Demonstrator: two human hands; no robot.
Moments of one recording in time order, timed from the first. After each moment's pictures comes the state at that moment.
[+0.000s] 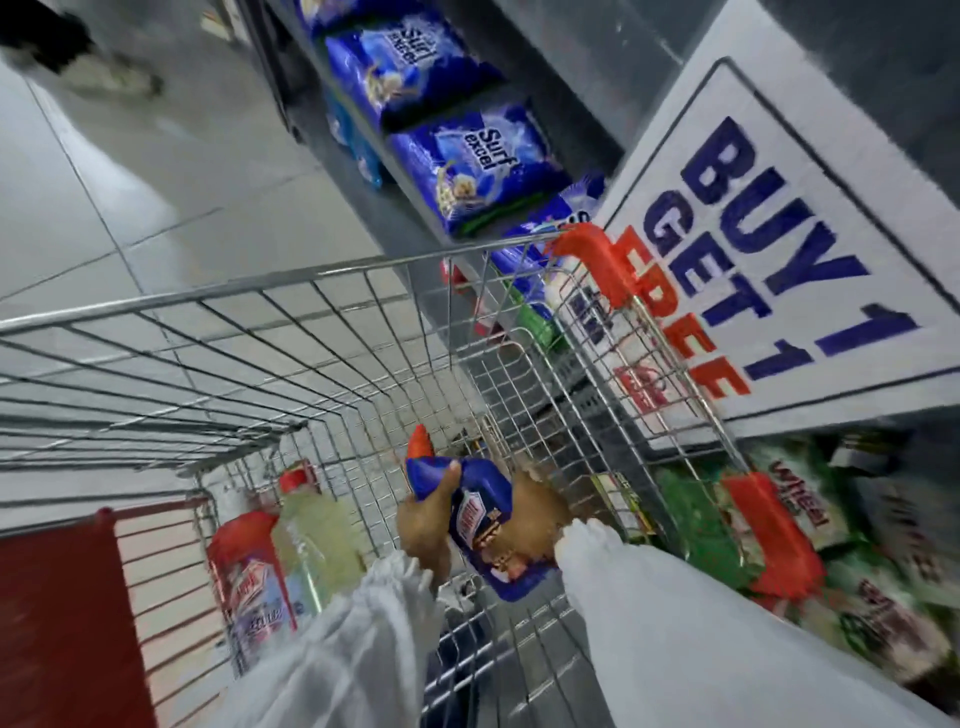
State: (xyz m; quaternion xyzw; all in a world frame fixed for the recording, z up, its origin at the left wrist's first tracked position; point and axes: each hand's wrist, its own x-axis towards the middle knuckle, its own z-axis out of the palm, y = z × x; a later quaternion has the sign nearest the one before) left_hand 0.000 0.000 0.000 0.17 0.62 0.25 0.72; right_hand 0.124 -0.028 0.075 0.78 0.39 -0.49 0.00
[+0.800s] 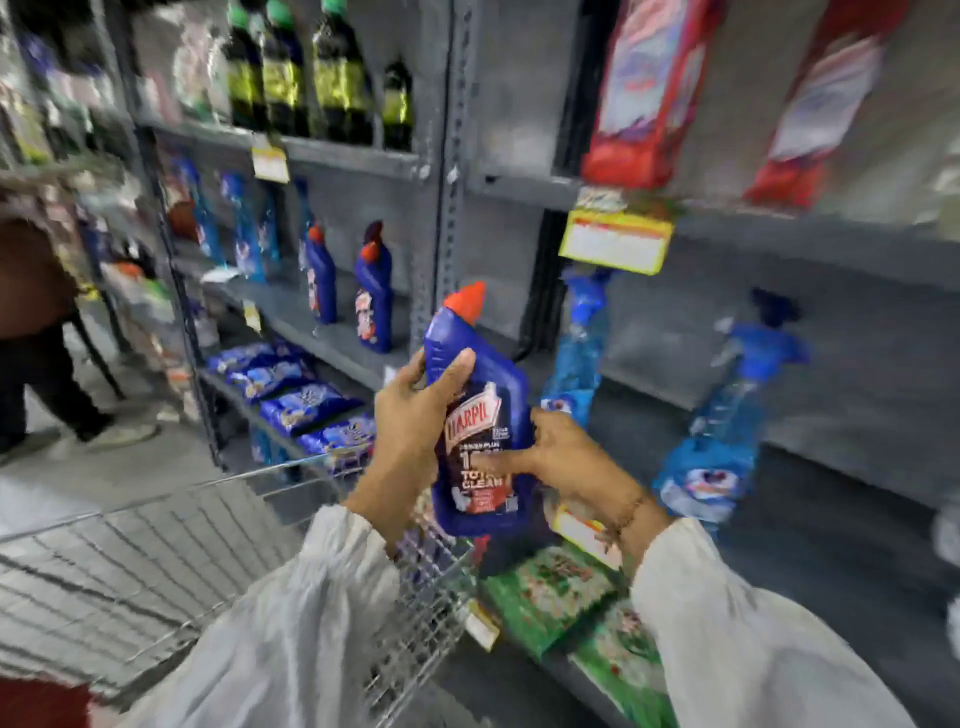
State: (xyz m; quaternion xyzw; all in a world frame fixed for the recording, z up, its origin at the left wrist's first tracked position) left_hand 0.028 -0.160 0.478 0.50 0.18 0.45 0.72; right_hand 0.128 -0.269 0.472 0.69 0.43 -0.30 -0.50
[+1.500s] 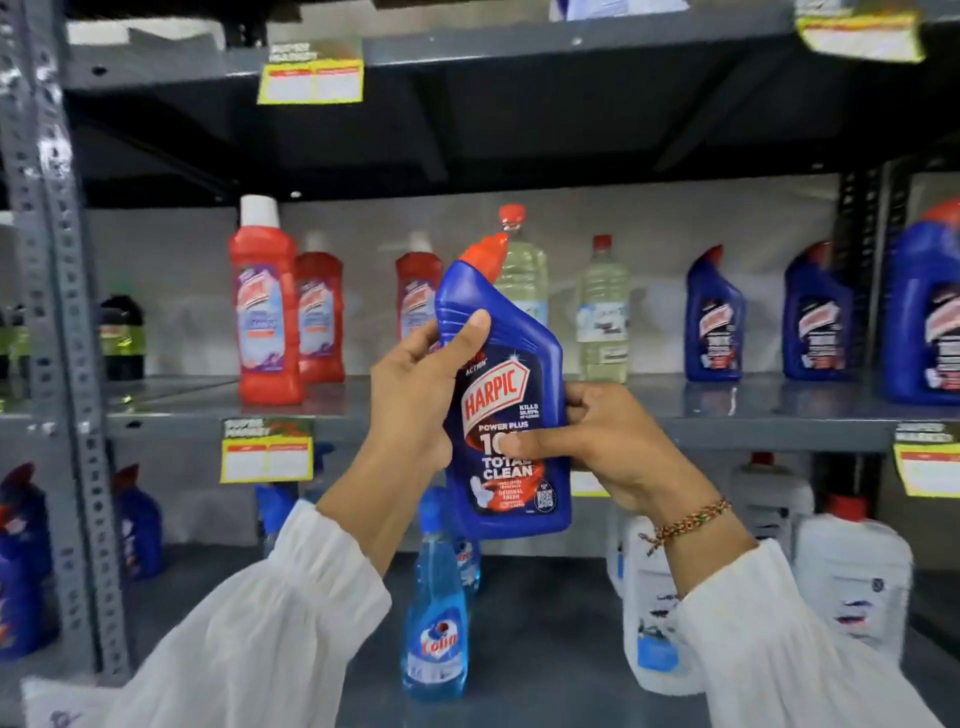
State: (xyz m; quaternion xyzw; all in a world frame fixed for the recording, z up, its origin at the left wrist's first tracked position) left_hand 0.133 -0.386 0.703 0.51 -0.12 0.27 0.81; right_hand 0.165 -0.532 0.678 0.68 0.33 0.02 -0.66
